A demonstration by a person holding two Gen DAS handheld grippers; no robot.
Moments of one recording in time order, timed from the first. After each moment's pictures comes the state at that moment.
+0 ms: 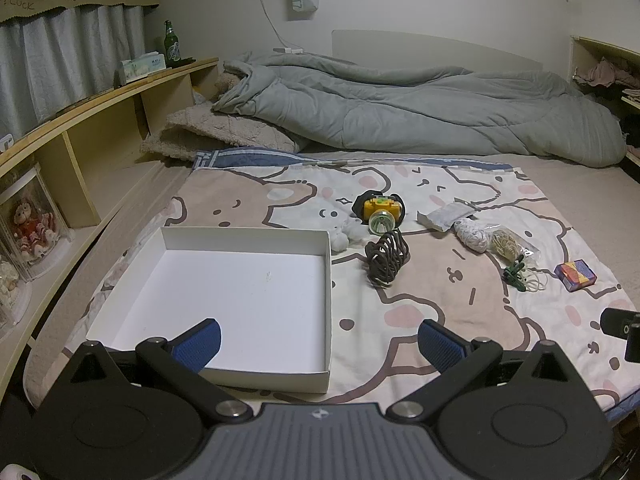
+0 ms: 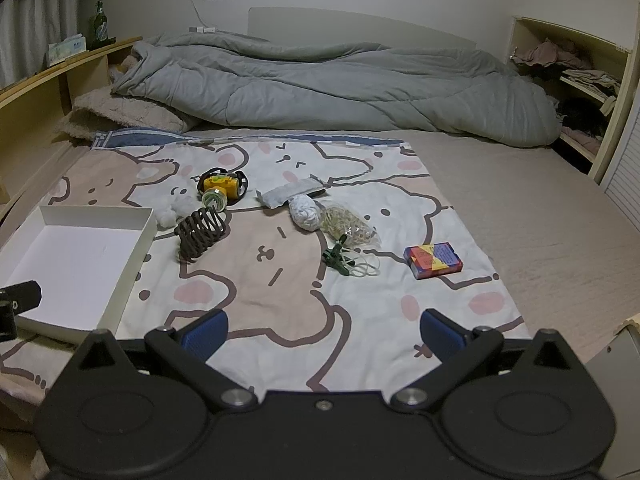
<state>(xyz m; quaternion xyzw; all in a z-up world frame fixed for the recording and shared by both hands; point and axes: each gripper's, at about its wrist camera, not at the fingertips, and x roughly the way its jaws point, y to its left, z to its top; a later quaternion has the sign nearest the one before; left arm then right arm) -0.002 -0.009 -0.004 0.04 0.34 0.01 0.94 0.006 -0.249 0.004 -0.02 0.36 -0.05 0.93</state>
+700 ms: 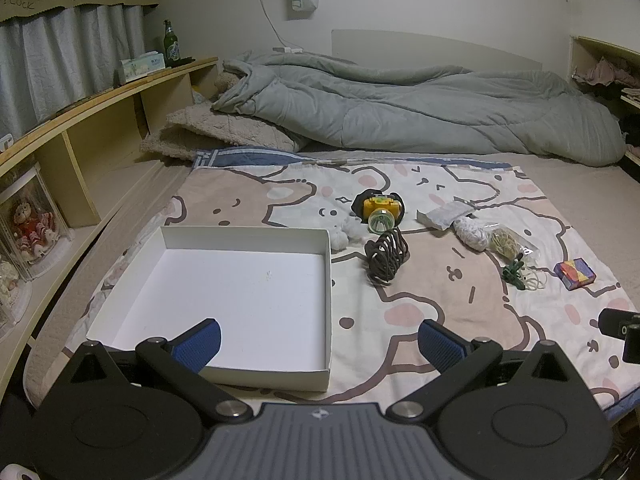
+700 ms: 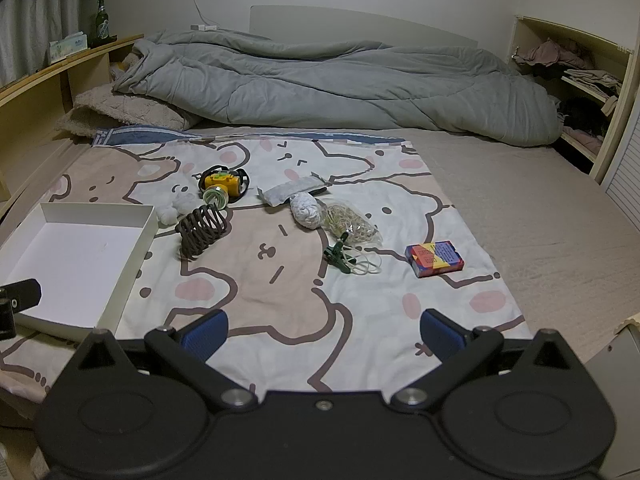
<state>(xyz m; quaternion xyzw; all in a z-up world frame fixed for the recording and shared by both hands) -0.003 -0.007 -0.004 0.04 0.34 0.01 0.94 0.005 -0.247 0.004 -0.02 0.36 -0.05 0.93</state>
